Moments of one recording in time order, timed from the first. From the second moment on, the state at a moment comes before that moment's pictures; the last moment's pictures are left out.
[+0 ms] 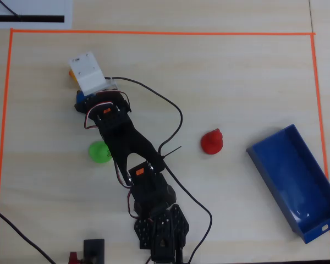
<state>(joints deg) -23.1 78.2 107.8 24.2 -85.5</state>
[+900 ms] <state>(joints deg) -16.4 87.0 106.8 28.3 -87.7</state>
